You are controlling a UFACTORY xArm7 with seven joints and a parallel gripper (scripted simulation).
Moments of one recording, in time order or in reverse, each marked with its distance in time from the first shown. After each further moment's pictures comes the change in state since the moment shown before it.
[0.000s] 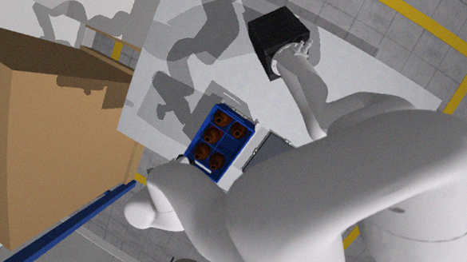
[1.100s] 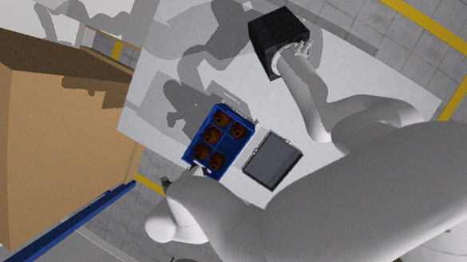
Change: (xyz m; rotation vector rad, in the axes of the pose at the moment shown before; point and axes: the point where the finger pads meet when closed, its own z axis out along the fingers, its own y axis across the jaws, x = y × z) arm -0.039 -0.039 0.003 -0.001 -0.013 -0.002
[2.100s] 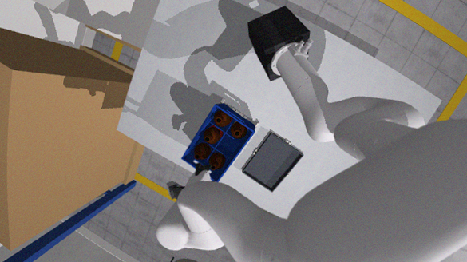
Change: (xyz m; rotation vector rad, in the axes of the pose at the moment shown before) arm -0.021 -0.017 -0.003 0.001 0.014 0.002
